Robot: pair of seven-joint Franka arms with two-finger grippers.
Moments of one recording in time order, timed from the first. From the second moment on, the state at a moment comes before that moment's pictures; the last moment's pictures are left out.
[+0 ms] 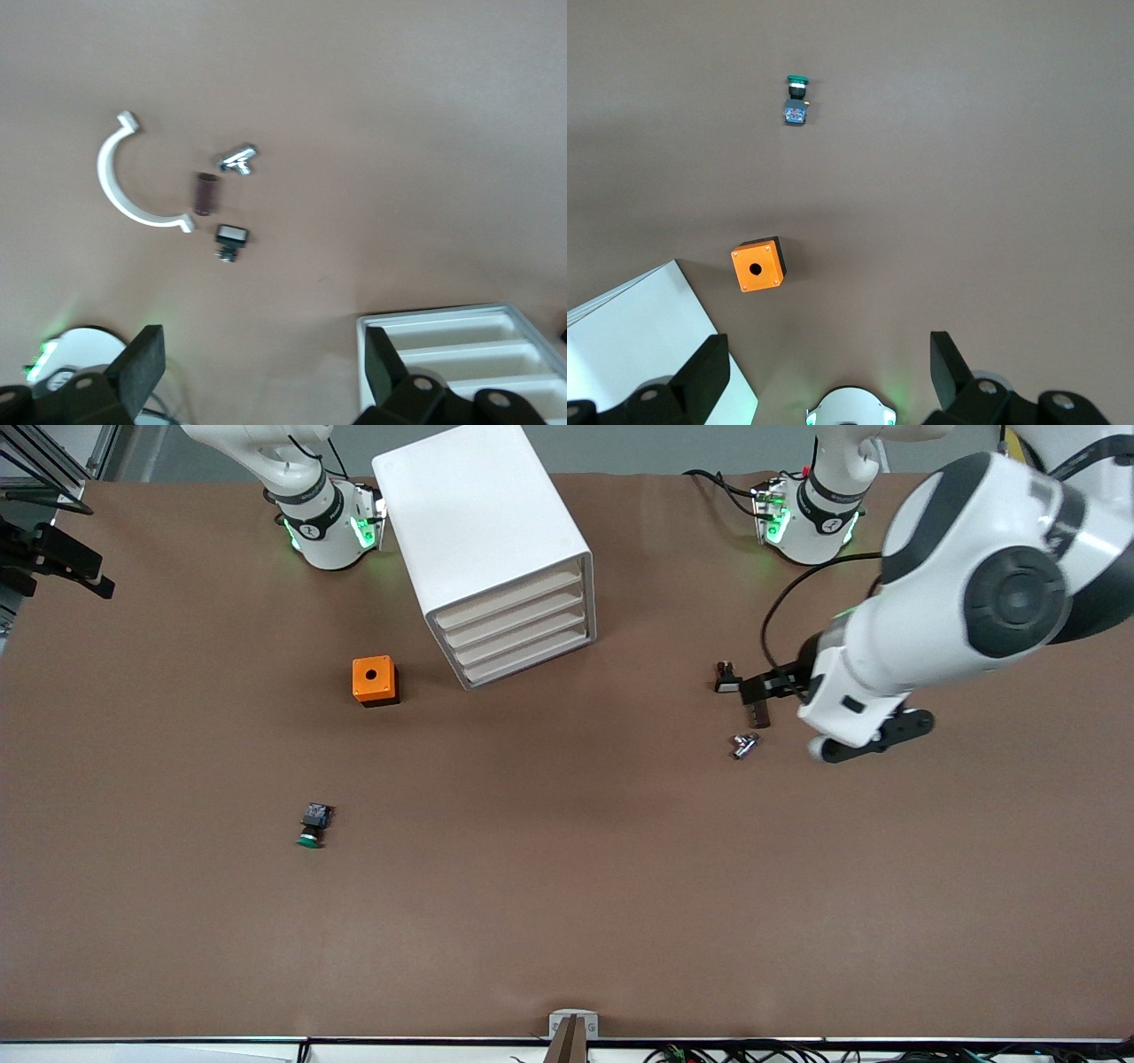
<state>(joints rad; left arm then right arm) -0.11 0.37 -0.30 -1.22 -0.09 1.33 -0.68 0.00 -0.17 -0.08 -1.65 0.01 1.41 -0.02</state>
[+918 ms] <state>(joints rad) -0.02 -0.07 -0.06 -1.78 -0.09 1.55 -0.15 0.00 -0.17 -0.08 -1.65 0.01 1.40 -0.02</state>
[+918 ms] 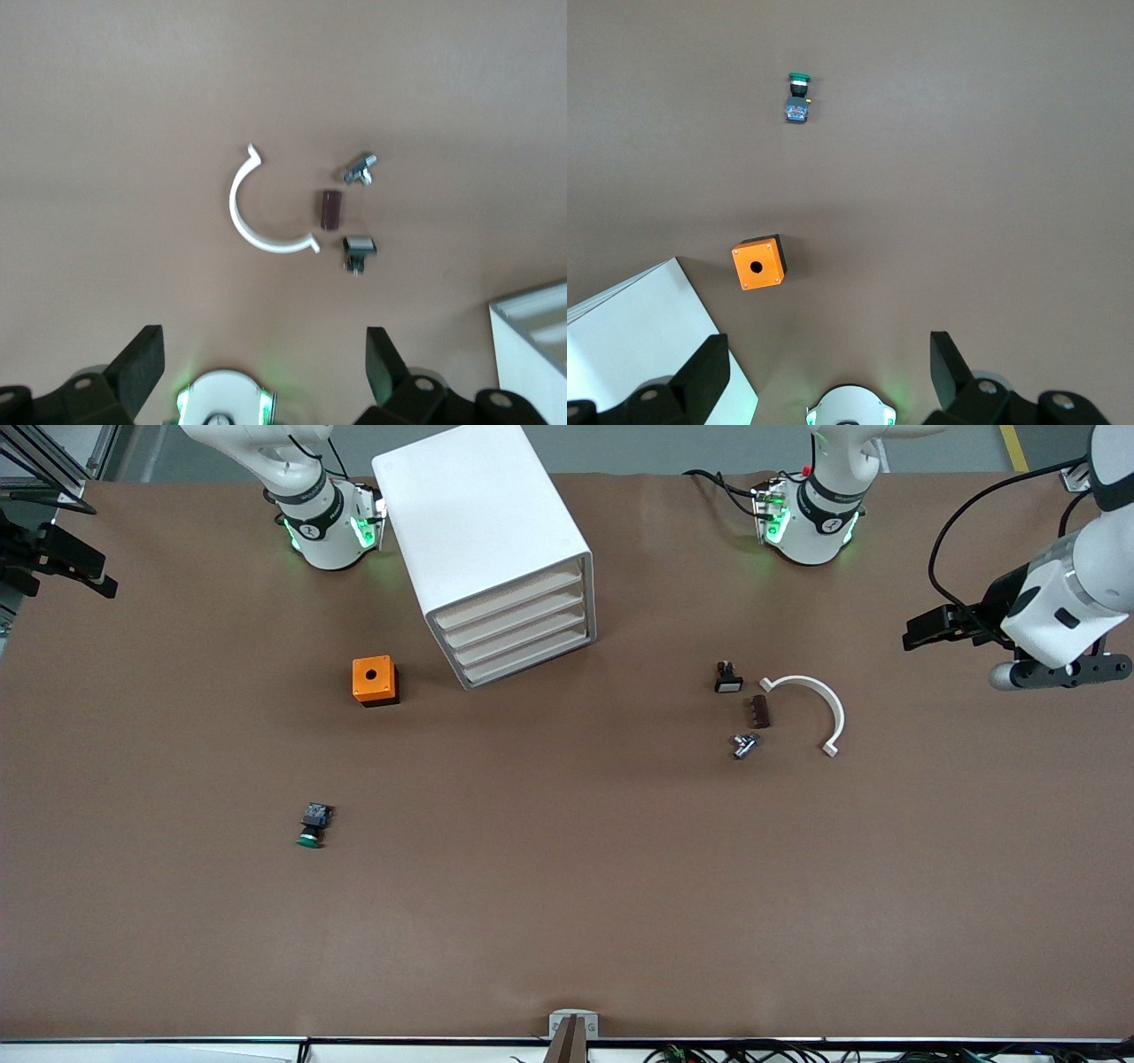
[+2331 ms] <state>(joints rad) 0.00 0.00 -0.06 -1.64 -0.03 1.64 -0.08 0.00 -0.17 -0.08 -1.65 0.01 1.40 -0.02</state>
